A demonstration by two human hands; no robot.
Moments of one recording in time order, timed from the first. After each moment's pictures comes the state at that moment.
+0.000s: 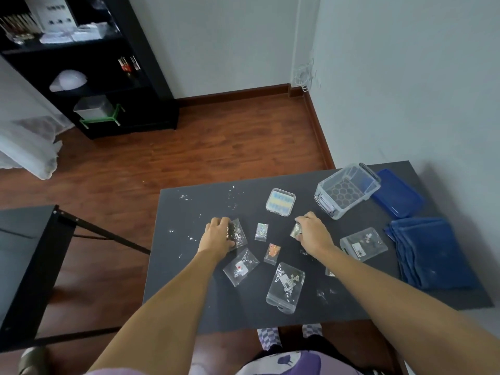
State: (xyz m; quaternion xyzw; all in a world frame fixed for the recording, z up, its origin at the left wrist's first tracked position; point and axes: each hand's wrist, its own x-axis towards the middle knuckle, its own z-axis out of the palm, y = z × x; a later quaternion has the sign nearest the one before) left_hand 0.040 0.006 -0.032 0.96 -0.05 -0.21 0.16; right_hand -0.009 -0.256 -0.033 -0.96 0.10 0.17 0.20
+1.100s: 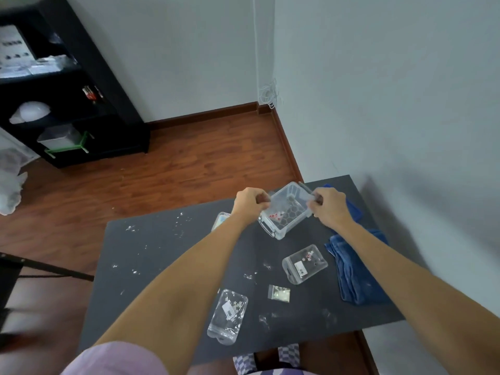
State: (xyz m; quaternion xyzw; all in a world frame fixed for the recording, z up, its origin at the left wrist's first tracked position) left_hand 0.094 -0.242 0.046 0.90 -0.13 -0.17 0.38; right_hand 0.011 -0.444 0.047 -0.91 0.20 -0.02 0.36
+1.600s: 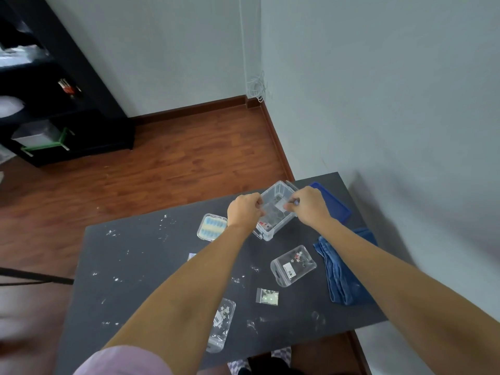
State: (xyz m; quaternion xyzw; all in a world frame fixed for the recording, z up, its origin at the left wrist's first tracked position) left_hand 0.090 -0.271 0.013 0.95 -0.15 -0.13 0.25; right_hand 0.032 -0.443 0.028 -0.93 0.15 0.04 0.33
